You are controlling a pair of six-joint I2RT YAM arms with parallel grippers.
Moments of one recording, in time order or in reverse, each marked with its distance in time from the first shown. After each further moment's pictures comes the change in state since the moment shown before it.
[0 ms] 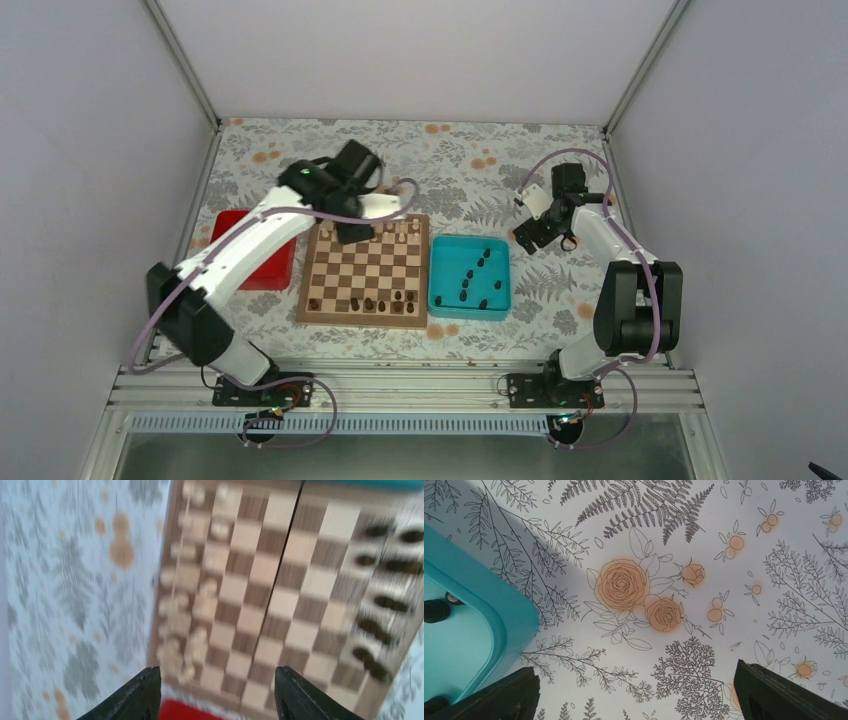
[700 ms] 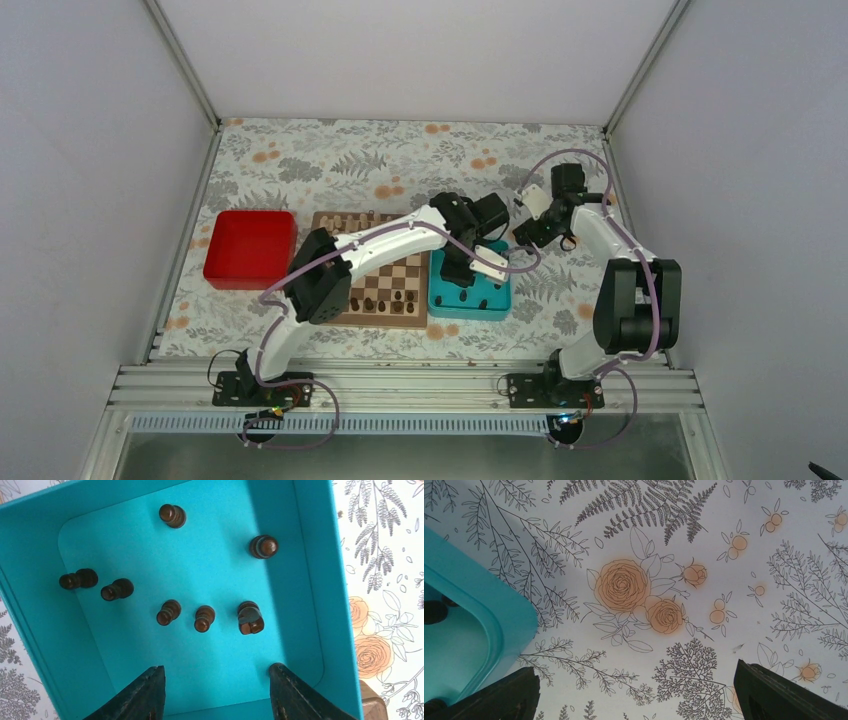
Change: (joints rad) left arm -0.440 0.726 0.579 -0.027 0.155 0.059; right arm -0.001 0.009 0.000 0.006 -0.003 -0.001
